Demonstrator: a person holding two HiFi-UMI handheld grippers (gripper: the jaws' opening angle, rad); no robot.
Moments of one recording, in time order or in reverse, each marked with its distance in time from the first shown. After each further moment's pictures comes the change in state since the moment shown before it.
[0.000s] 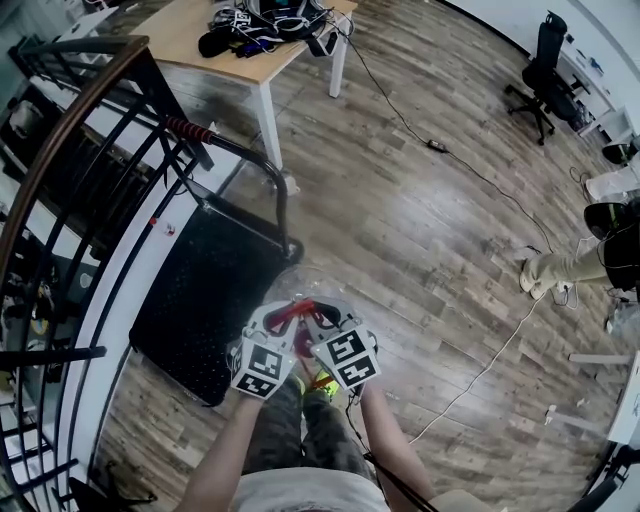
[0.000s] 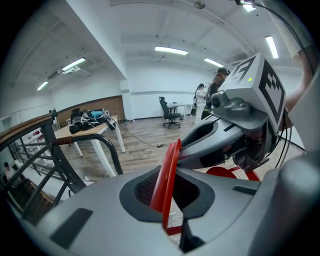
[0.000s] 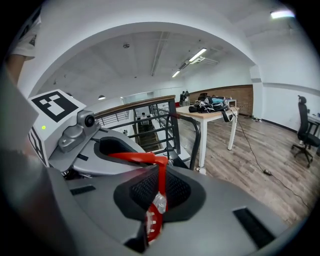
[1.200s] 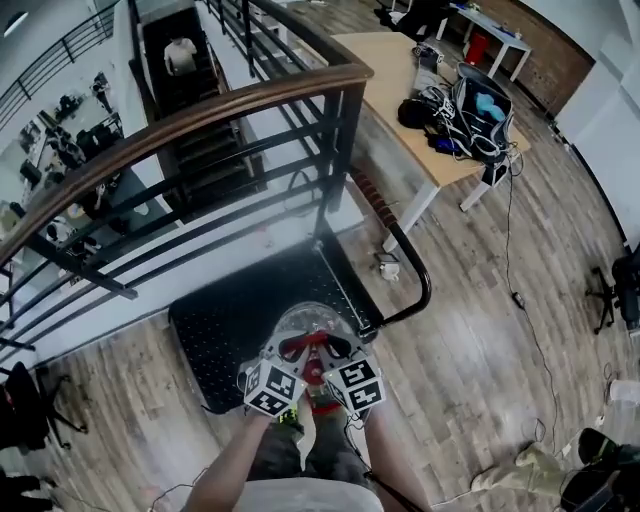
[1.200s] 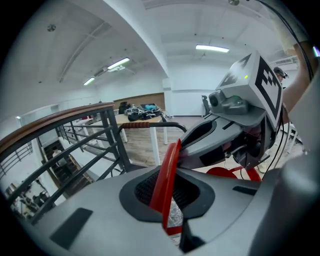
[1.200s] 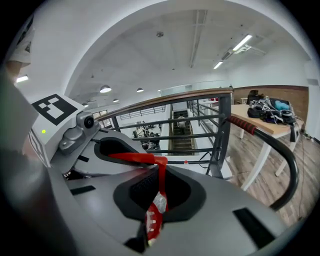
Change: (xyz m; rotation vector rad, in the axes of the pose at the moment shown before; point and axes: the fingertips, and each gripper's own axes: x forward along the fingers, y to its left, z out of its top) left arm -0.135 0.238 -0.080 -0.242 0.027 0.401; right arm 0.200 0.160 0.132 -0.255 0.072 0.405
